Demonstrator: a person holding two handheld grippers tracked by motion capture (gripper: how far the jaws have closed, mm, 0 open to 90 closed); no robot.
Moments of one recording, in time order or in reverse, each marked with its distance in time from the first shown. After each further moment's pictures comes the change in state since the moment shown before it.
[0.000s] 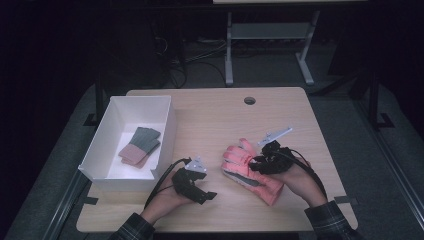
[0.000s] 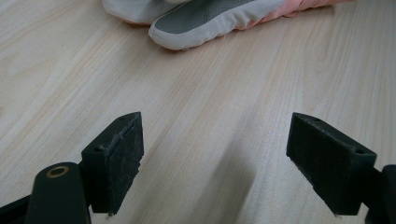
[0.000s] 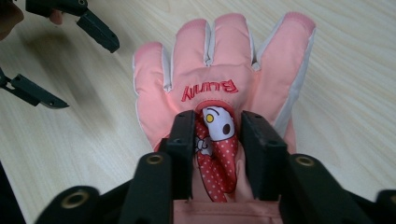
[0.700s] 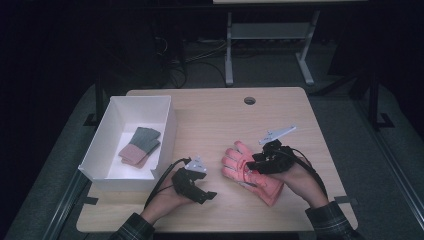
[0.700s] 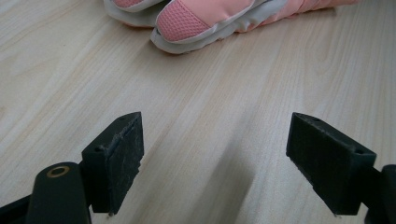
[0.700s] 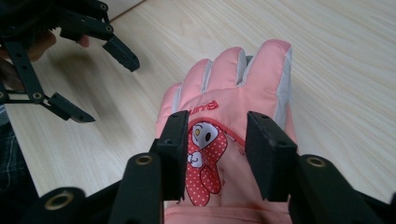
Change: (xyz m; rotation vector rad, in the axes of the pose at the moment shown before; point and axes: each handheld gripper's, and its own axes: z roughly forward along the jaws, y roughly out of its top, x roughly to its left) left arm 0.000 0.000 -0.001 0.004 -0.001 -0.002; right arm 0.006 0.005 -0.013 -0.059 0.028 -0.005
